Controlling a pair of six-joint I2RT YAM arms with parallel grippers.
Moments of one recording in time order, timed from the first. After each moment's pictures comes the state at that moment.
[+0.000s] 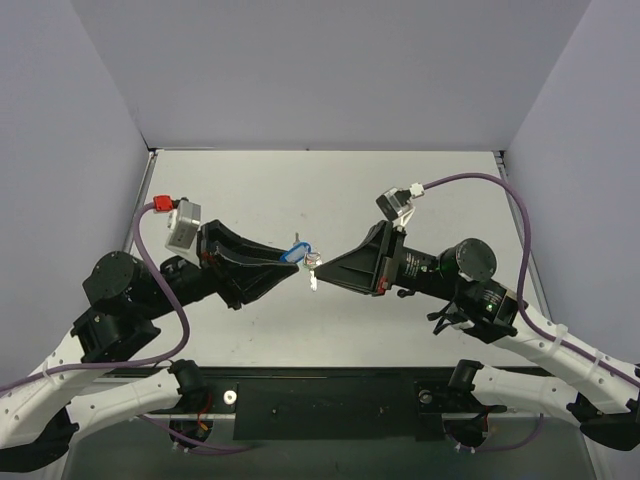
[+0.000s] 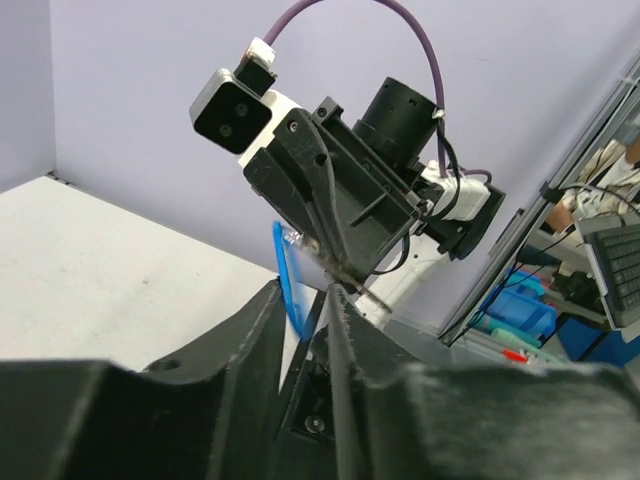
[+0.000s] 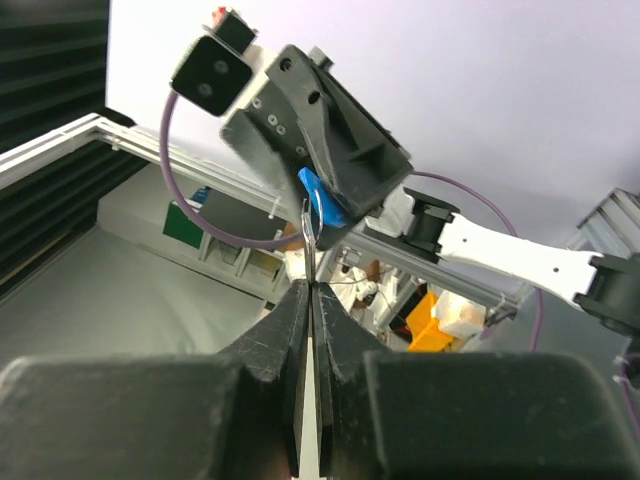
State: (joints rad) left arm -0.99 0.73 1.16 -0.12 0.25 -0.46; right arm 1.01 0.90 1.00 0.23 -0.34 1.35
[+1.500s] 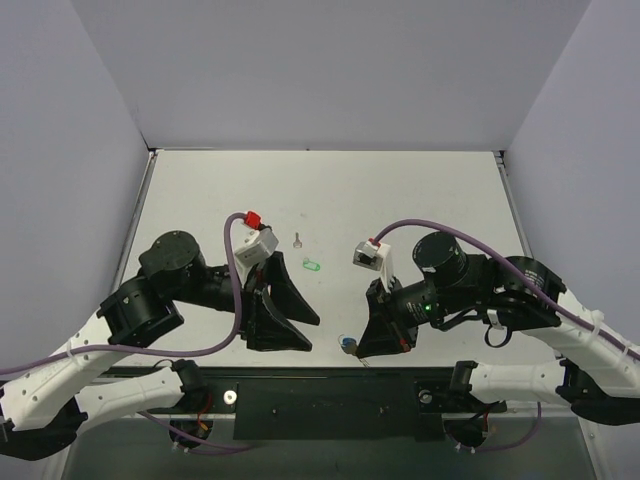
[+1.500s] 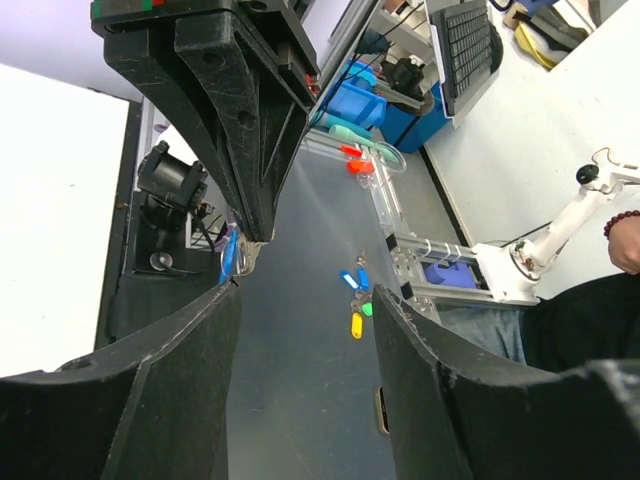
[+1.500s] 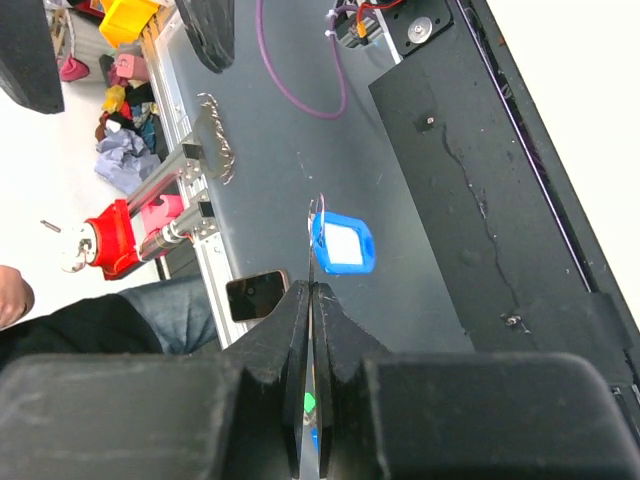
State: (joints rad) left arm -0.99 0.85 1.20 -0.37 0.77 -0.52; right arm 1.14 1.04 1.48 -1.08 -0.47 0.50
